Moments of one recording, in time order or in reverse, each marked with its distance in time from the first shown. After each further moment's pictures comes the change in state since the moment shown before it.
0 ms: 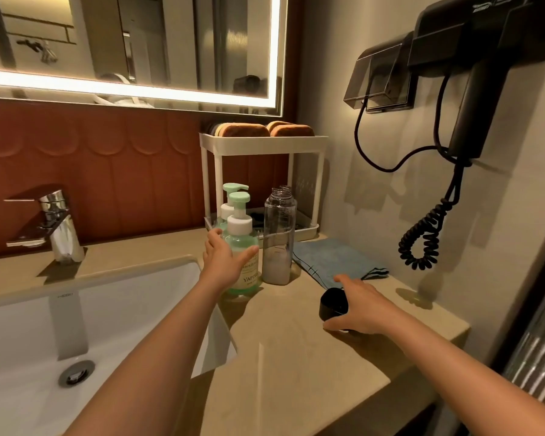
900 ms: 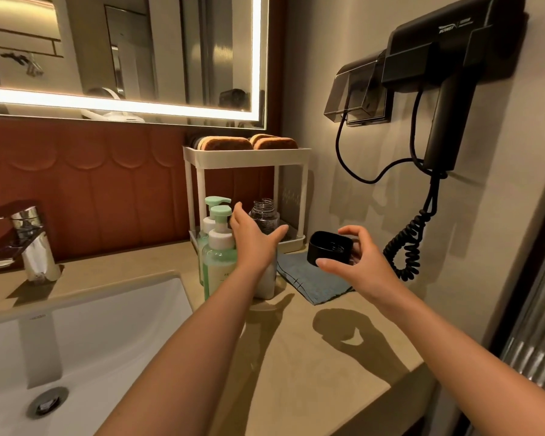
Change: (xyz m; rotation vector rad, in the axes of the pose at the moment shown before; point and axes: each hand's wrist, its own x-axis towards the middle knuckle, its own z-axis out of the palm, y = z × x) left_hand 0.003 0.093 0.048 -0.214 0.128 0.138; right_hand -0.005 -0.002 -0.054 0.966 0.397 -0.257
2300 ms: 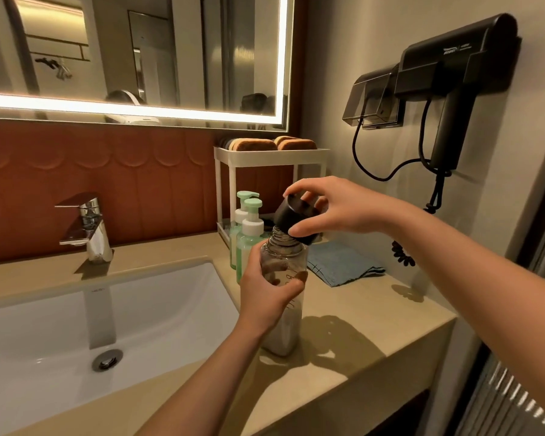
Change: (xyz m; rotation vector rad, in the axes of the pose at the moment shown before) left_hand -0.133 -0.002 -0.089 -0.319 -0.160 0.095; right_hand -0.010 -0.150 0.034 -0.586 -0.535 -0.299
